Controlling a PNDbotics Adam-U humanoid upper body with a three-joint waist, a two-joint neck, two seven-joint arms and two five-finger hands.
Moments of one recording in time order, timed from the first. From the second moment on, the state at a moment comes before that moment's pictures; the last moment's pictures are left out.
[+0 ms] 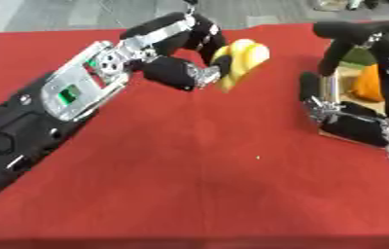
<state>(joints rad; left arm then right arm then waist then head) -0.92 0.52 -0.64 -1.53 0.21 0.03 -0.31 -0.47 -0.51 0.37 -1.98 0.65 -0.49 -0.32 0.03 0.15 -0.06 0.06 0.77</state>
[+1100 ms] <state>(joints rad) -0.95 0.52 -0.62 -1.69 0.32 -0.03 -0.54 -0.51 -0.54 0.43 -1.98 0.65 -0.58 -0.28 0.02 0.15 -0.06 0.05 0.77</state>
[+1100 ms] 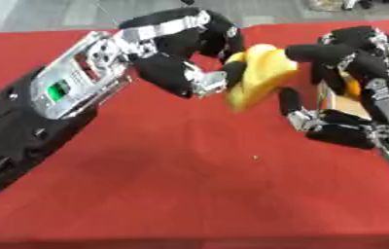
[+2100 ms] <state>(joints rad) -0.96 0.52 -0.60 -1.69 0.08 -0.16 -0.61 -0.49 -0.54 0.44 -1.98 0.39 -0.58 -0.09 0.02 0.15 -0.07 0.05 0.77</state>
